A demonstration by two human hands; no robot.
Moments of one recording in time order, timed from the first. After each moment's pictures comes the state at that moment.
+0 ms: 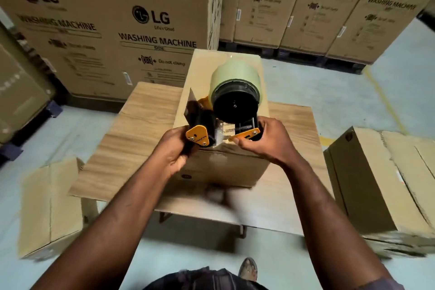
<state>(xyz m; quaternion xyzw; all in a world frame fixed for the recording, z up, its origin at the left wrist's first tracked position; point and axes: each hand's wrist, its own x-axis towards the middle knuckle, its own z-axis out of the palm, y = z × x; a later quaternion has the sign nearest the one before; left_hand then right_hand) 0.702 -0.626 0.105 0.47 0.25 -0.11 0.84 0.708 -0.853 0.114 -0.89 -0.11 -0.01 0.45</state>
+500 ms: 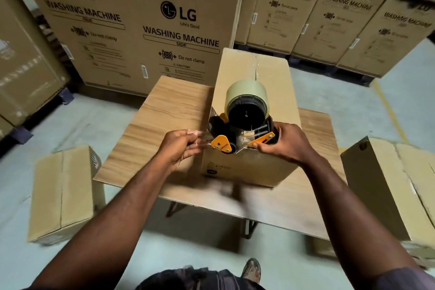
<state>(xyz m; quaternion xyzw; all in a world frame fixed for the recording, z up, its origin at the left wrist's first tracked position) 0.700 -0.516 0.047 0.59 0.20 -0.13 0.77 0.715 -0.807 0.101 -0.96 -0.11 0.02 0.27</state>
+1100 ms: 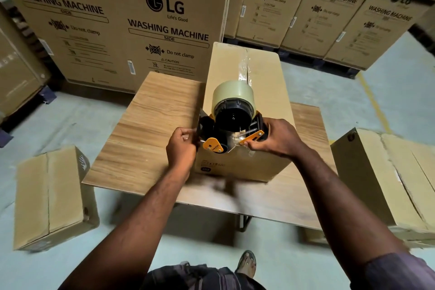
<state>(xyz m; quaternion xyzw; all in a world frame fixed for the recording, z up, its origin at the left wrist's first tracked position) 0.703 -0.555 0.004 0.73 0.26 0.06 0.63 0.723 -0.800 0.094 -0.97 -0.11 0.05 0.22</state>
